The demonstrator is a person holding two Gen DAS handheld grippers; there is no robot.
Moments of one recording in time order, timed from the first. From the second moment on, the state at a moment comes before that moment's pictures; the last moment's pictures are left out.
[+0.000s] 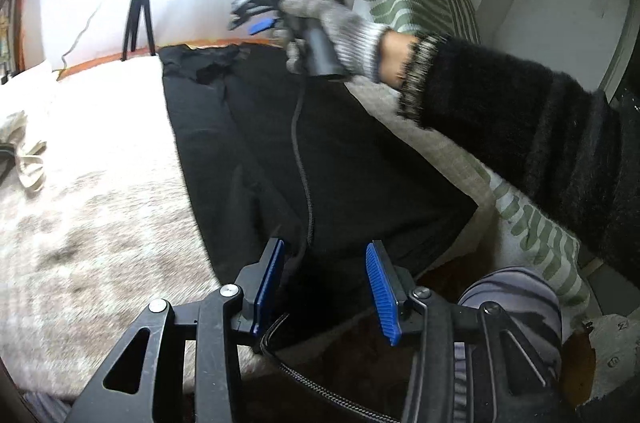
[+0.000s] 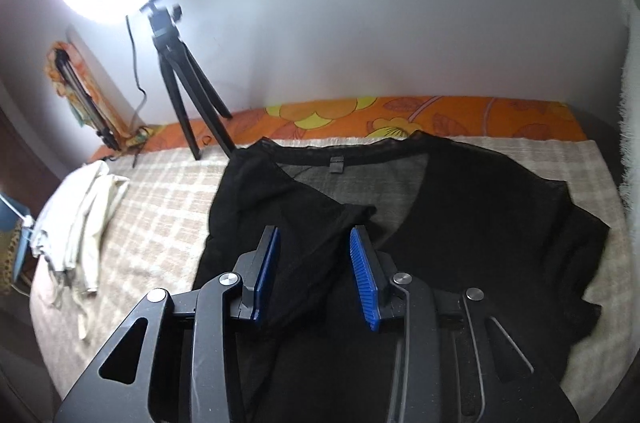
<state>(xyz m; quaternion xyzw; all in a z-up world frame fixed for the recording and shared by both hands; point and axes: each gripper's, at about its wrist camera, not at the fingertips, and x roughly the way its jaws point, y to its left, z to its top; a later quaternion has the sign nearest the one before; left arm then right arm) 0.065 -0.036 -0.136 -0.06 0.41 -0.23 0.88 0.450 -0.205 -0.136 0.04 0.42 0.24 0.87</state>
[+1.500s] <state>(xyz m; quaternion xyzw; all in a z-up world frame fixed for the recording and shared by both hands) 0.085 -0.170 -0.158 0.01 0.40 -0.27 0.88 0.267 -0.467 -0.096 0.08 0.40 0.22 0.89</state>
